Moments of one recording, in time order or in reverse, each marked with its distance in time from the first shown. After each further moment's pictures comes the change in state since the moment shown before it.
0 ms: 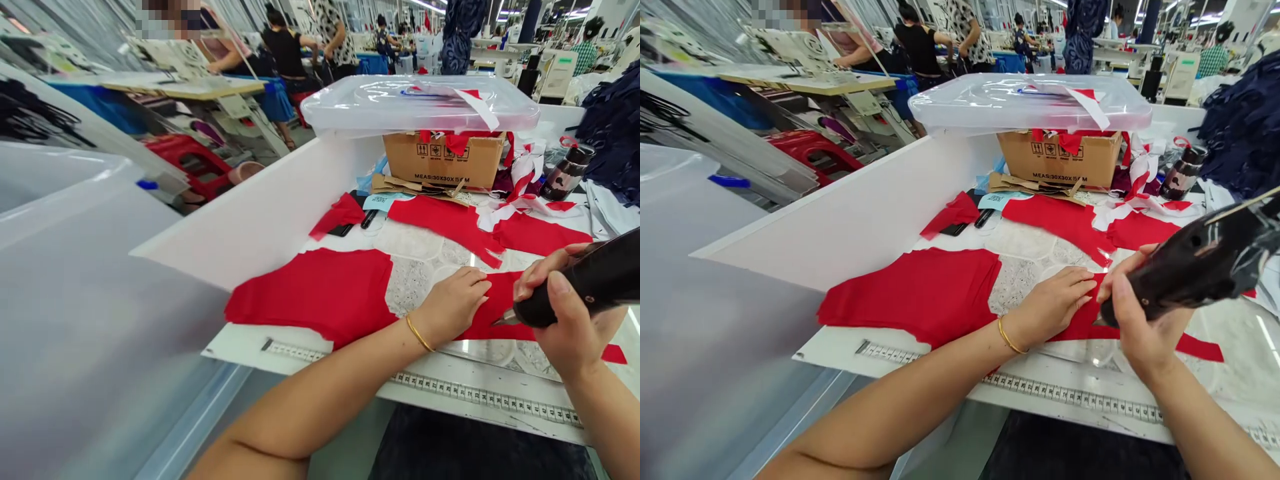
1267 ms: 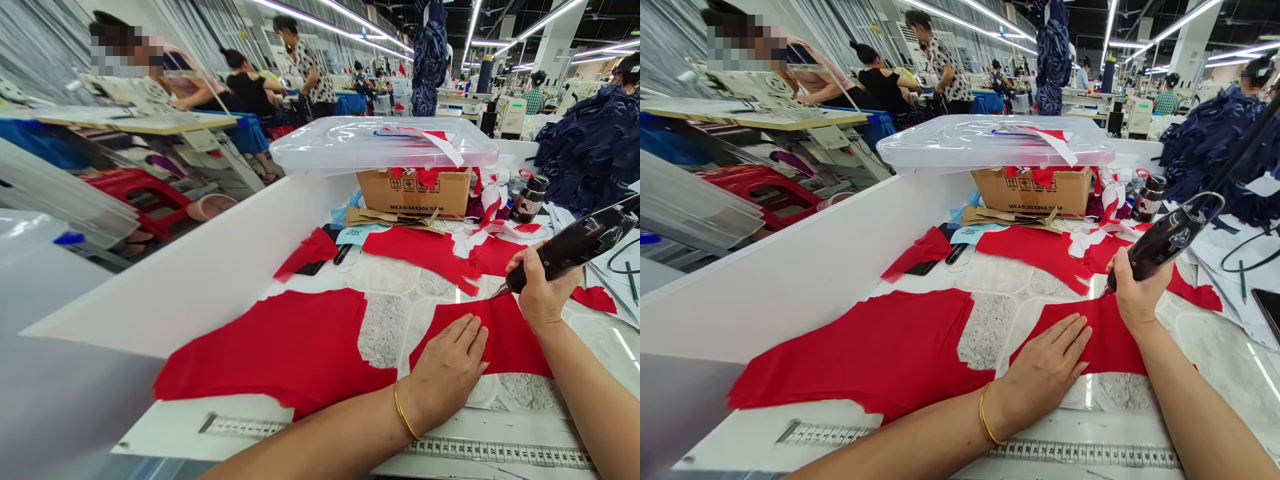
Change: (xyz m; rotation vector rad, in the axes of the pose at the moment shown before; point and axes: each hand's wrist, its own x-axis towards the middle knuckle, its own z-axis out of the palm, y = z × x) left_hand -0.017 0.023 0.032 0.365 0.068 0.190; right_hand 0.068 0.055 -0.024 -0.162 0.277 -0.195
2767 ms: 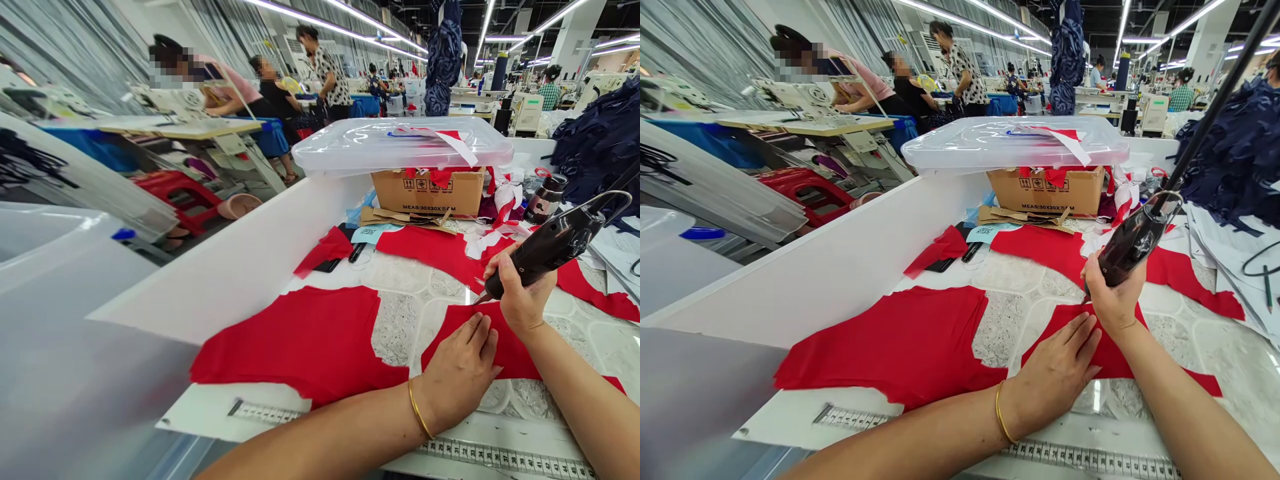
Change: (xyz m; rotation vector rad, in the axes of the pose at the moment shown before) left_hand -0.001 0.001 0.004 -0.073 -0.078 -0.057; right_hand -0.028 -0.001 0.035 0.111 -0.188 0.034
